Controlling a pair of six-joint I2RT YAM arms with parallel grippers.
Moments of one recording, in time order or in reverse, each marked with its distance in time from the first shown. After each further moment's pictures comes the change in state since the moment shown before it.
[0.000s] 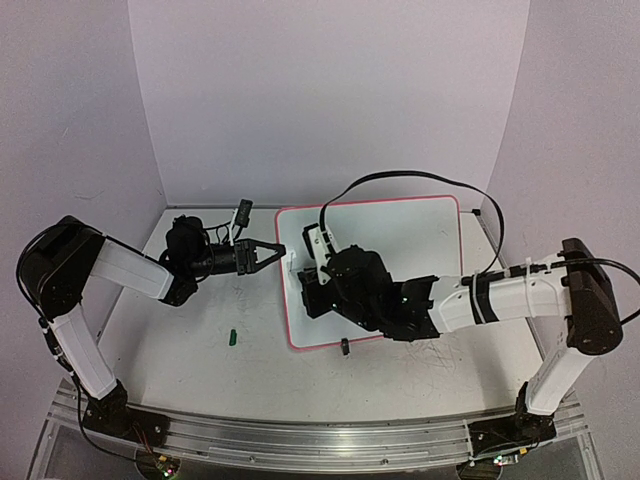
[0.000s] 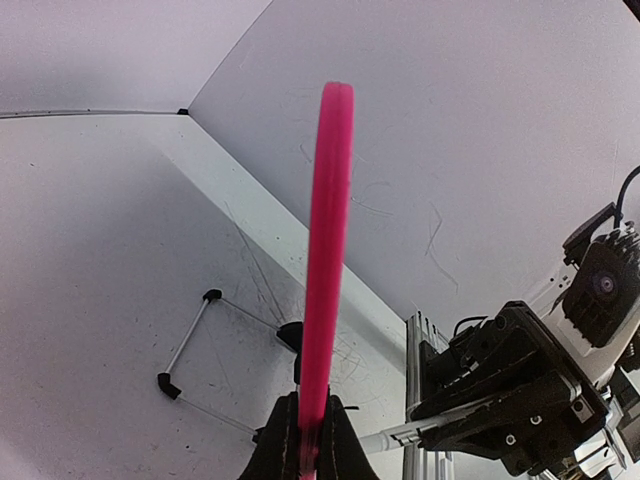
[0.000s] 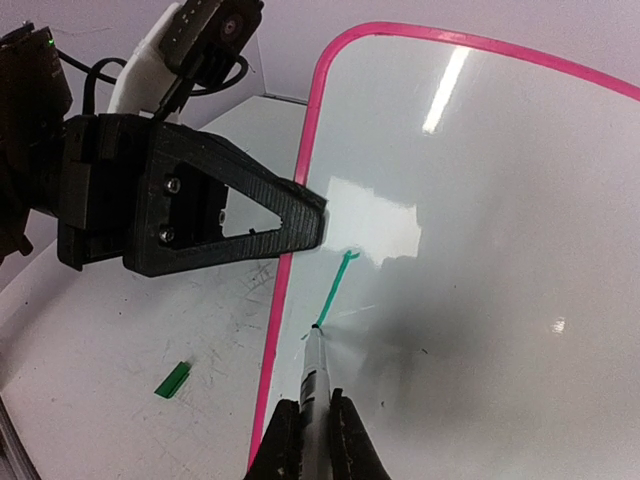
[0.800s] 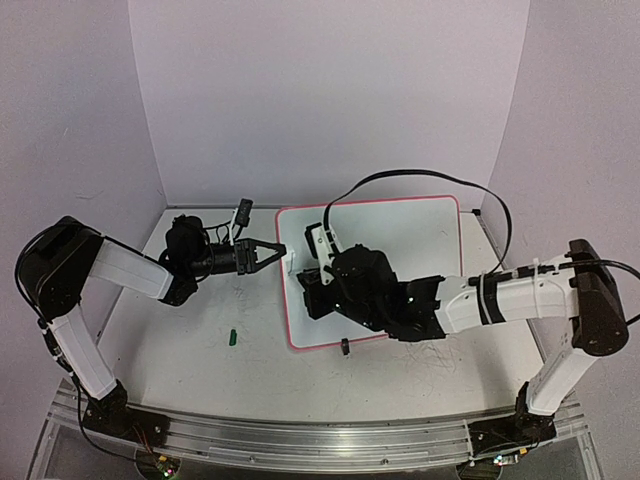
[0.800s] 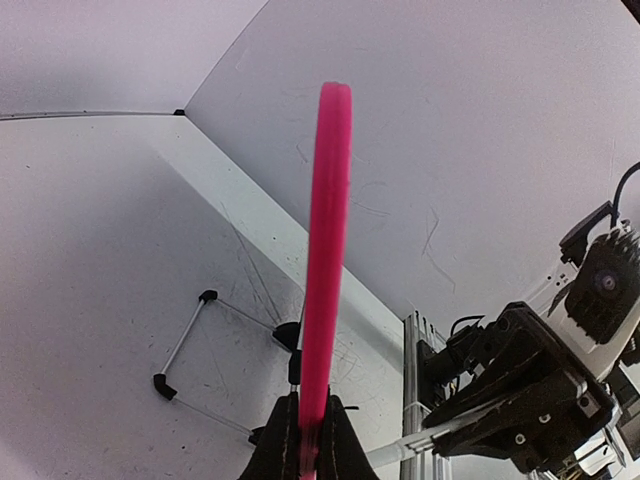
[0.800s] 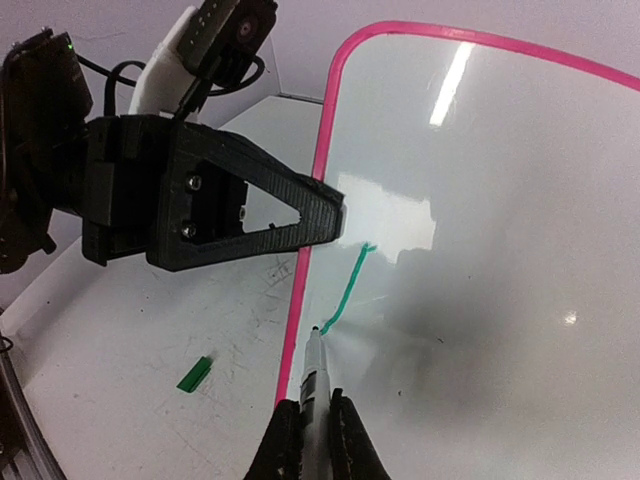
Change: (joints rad) left arm -0.001 -0.009 0.000 -0.005 0.002 0.000; right arm 0.006 -0.041 -0.019 -0.003 -0.039 0.031
